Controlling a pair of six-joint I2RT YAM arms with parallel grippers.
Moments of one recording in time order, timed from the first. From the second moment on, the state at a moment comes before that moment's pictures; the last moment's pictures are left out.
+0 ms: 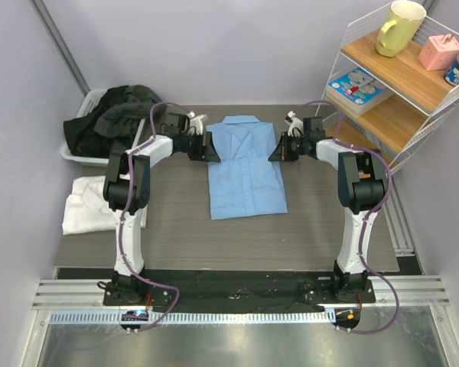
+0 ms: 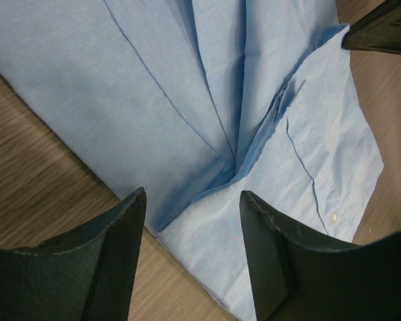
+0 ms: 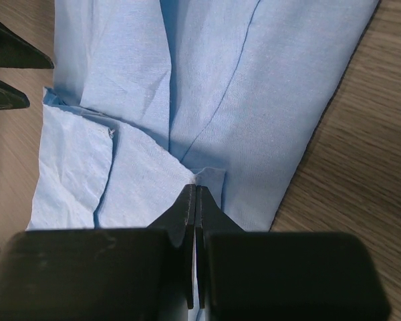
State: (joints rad) left arm -0.23 2.20 1.61 -0.30 0.69 -0.14; right arm 0.12 2.11 1.40 -0.13 -0.66 0.19
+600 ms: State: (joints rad) left arm -0.24 2.26 1.65 -0.27 0.69 -0.20; right arm 0.10 2.11 1.40 -0.12 -0.64 0.19
